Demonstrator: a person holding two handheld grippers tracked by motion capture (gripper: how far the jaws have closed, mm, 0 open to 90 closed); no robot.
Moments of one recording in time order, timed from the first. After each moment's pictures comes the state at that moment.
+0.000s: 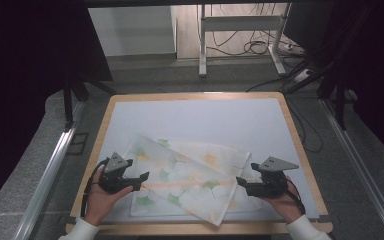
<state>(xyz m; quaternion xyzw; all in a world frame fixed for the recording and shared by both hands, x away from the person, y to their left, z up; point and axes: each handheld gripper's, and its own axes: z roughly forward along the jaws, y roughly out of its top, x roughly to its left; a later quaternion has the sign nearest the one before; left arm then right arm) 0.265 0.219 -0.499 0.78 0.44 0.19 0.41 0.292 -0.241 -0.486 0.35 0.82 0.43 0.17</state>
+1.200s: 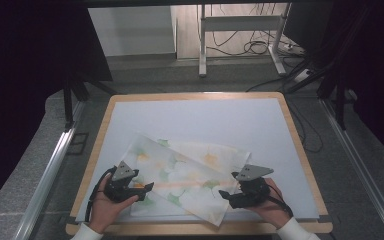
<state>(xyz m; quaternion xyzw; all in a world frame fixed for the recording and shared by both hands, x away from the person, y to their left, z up) 0.248 0.201 -0.509 0.80 0.43 0.16 0.38 0.271 -0.190 -0.483 0.26 0.87 0.39 0.13</state>
